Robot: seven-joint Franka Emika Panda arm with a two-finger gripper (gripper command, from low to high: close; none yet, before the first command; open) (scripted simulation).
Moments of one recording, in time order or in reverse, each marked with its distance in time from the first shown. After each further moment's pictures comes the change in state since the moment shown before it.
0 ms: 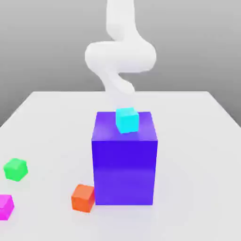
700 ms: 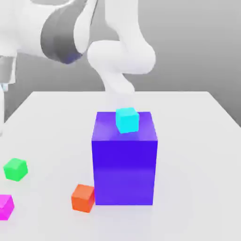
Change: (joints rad) arm -0.395 0.767 -0.085 -0.013 -0.056 0.241 0.647
